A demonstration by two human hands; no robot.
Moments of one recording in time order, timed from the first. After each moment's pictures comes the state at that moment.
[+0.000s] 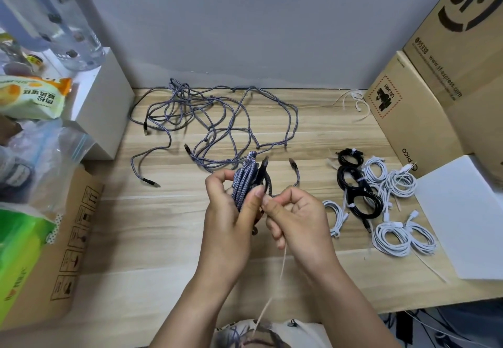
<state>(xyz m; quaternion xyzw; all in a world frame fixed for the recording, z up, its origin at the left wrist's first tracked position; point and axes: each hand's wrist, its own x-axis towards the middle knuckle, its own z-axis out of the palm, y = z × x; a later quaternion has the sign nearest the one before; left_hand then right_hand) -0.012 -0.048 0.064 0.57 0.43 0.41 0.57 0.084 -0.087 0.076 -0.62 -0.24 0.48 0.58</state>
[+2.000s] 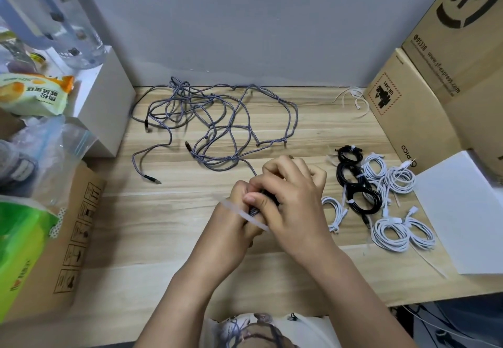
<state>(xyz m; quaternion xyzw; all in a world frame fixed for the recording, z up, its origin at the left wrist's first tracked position) -0.024 -0.041 0.057 0.70 0.37 0.24 0.56 0.087 -0.078 0.079 -0.69 -0.62 0.02 0.37</state>
